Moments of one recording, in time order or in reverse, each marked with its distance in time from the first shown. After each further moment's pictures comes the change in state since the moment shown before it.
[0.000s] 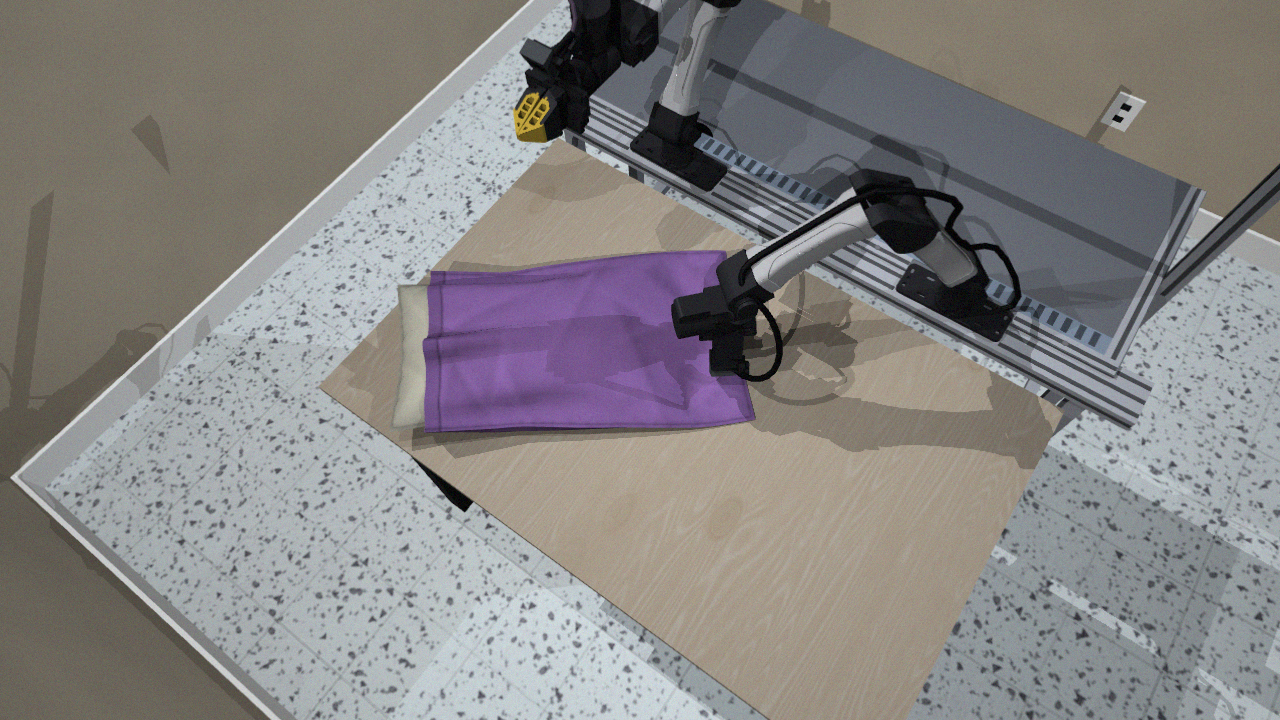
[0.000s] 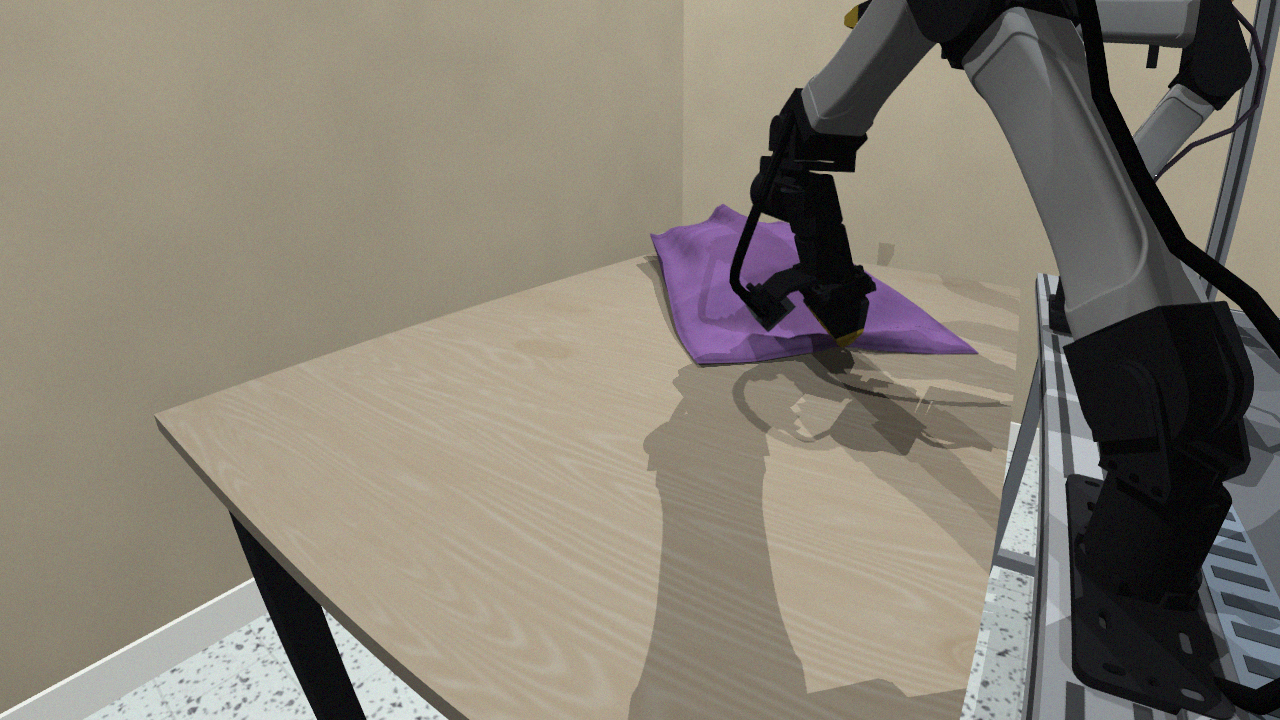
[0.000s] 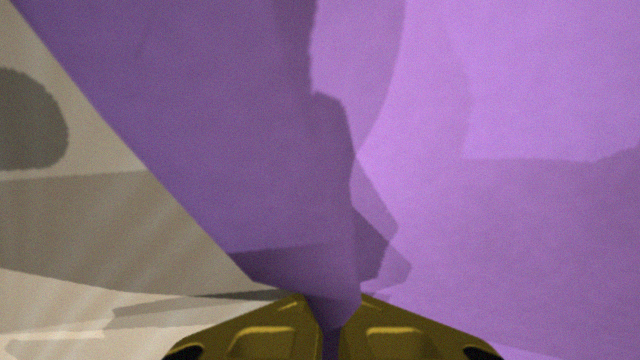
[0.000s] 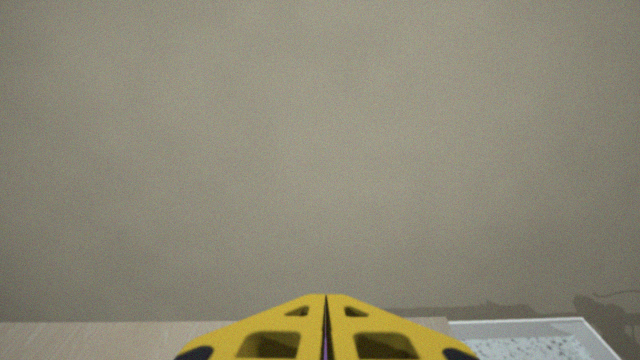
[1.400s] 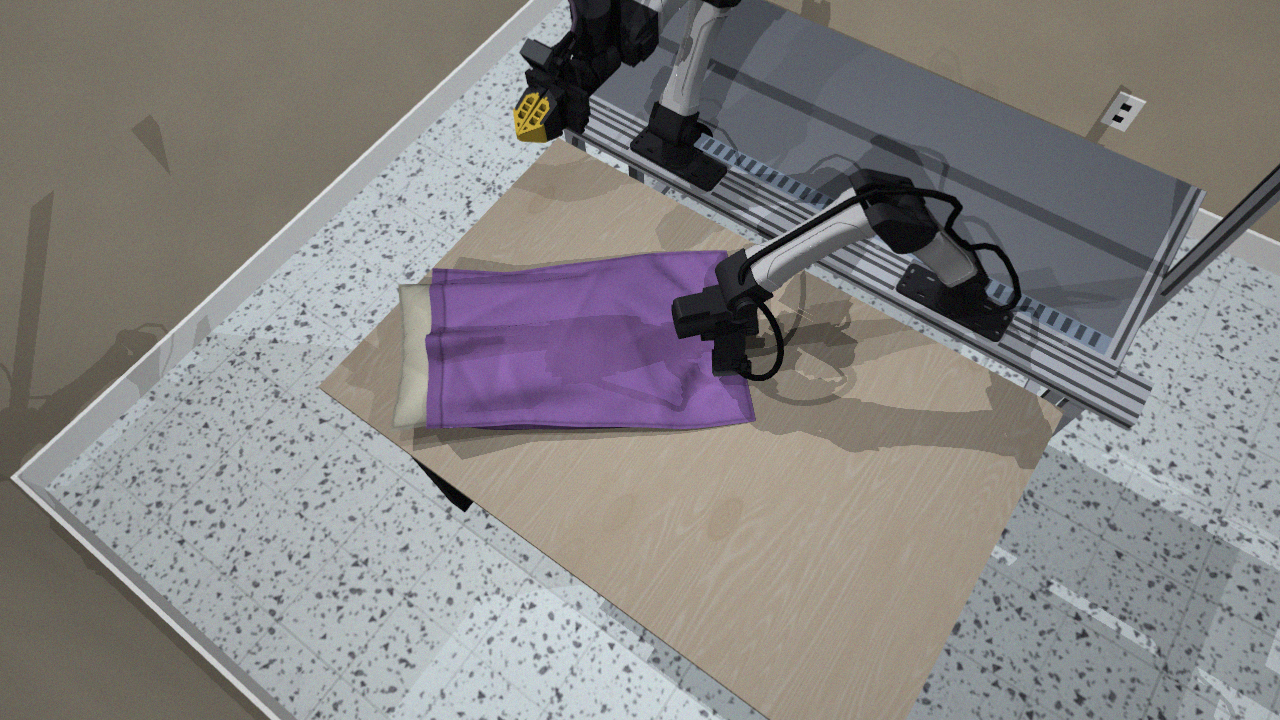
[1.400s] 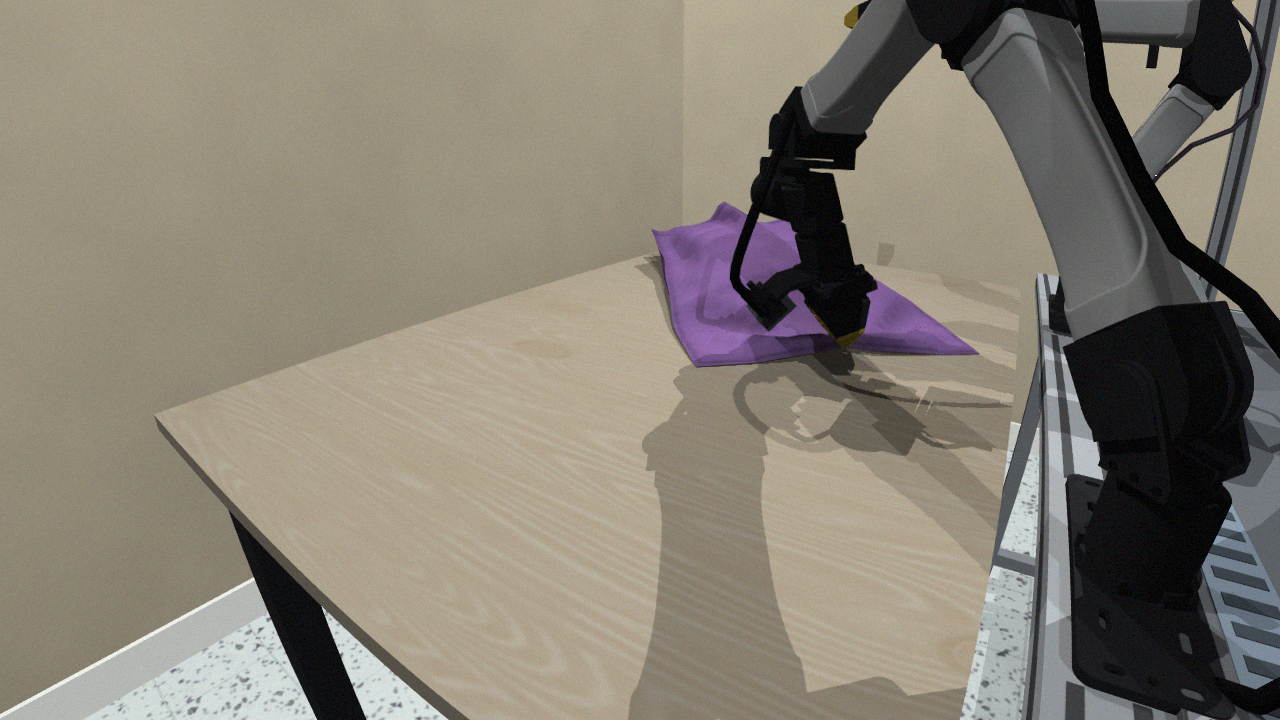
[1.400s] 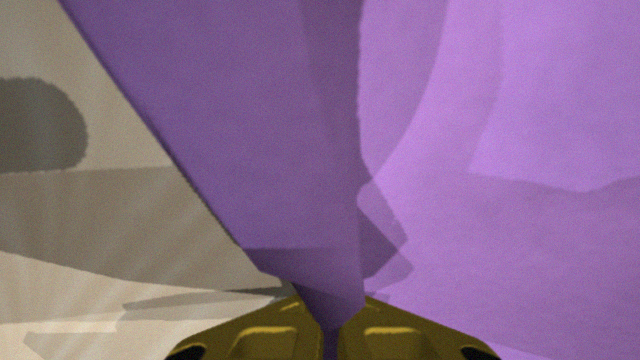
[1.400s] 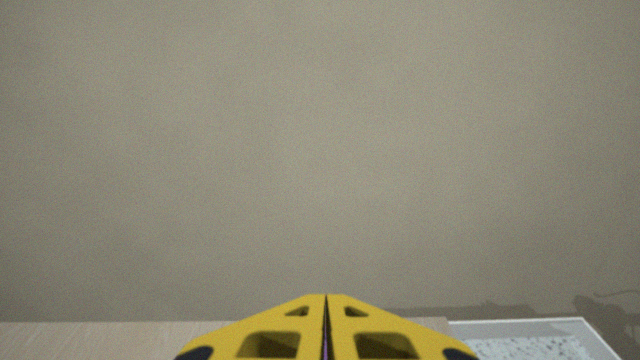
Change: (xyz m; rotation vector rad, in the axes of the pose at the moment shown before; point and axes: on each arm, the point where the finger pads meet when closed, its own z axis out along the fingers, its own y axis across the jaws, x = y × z) left arm -0.001 0.005 -0.002 -0.030 -0.009 -0.010; right arm 0.000 0.000 0.000 0.000 0.000 0.000
